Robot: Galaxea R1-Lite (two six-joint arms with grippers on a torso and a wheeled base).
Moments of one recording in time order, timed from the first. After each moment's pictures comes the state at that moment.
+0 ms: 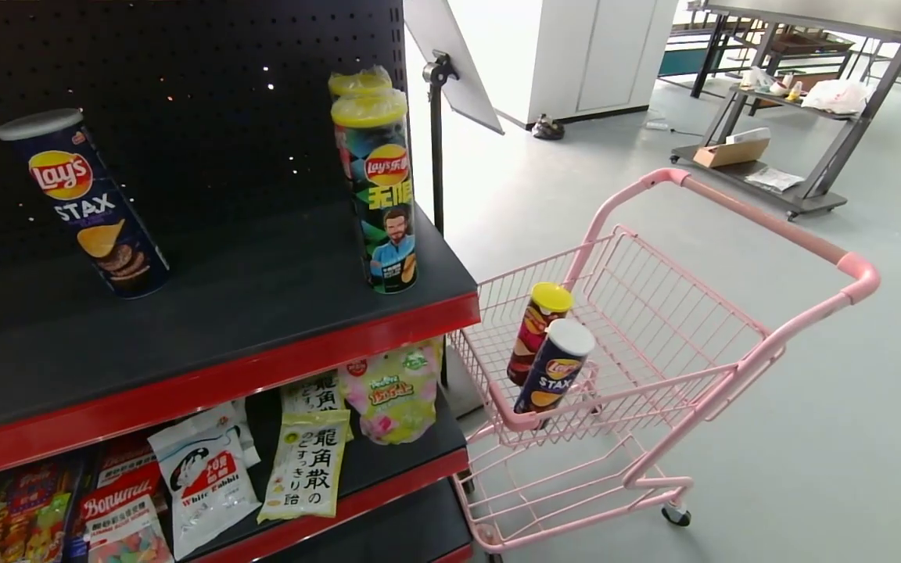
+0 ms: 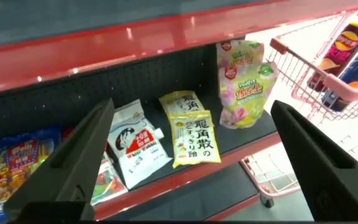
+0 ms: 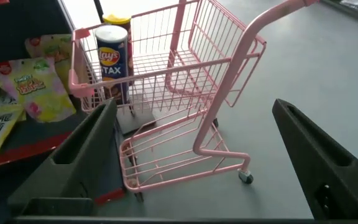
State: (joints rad) left arm 0.00 0.00 0.00 0.00 -0.02 0.00; right arm 0.00 0.00 0.00 0.00 0.01 0.00
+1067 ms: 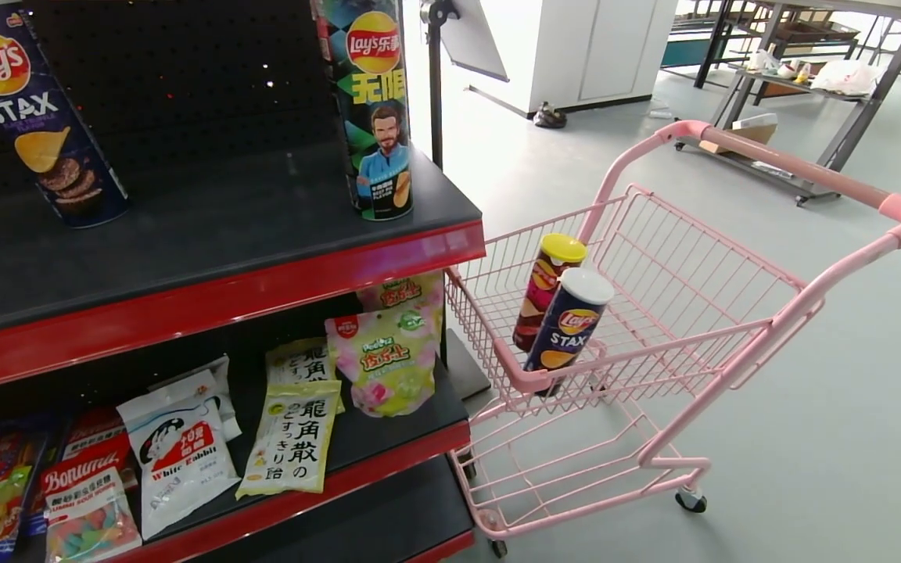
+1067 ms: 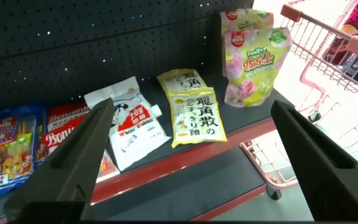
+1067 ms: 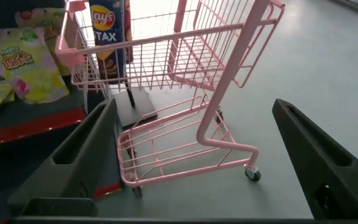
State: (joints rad) left arm 0.00 0.00 0.00 0.00 -0.02 0.01; right arm 0.01 0.02 -0.04 0.00 0.03 0.00
